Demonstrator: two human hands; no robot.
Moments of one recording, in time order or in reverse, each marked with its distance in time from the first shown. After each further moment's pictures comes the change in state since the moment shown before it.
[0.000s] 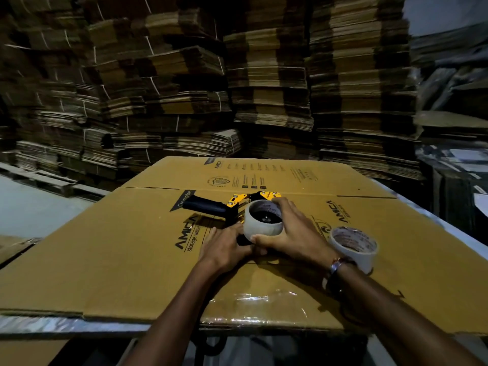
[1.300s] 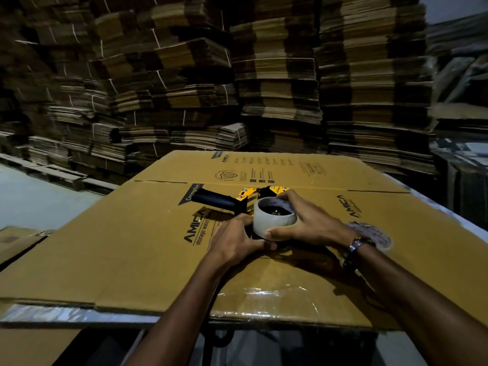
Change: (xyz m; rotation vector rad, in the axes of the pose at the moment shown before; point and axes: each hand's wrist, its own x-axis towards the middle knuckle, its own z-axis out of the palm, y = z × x) left_hand 0.001 0.004 -0.002 -0.030 0.095 -0.051; right_hand 0.017 0.010 -0.018 -0.016 -0.237 -0.005
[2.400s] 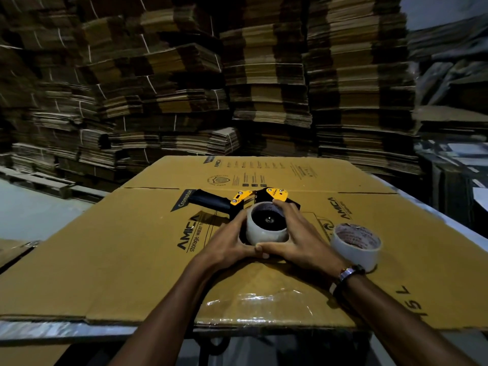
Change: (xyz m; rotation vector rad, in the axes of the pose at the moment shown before) left_hand 0.010 -0.014 -0.001 -0.242 -0.149 0.200; right_hand -0.020 0.002 0.034 0.038 0.229 -0.107
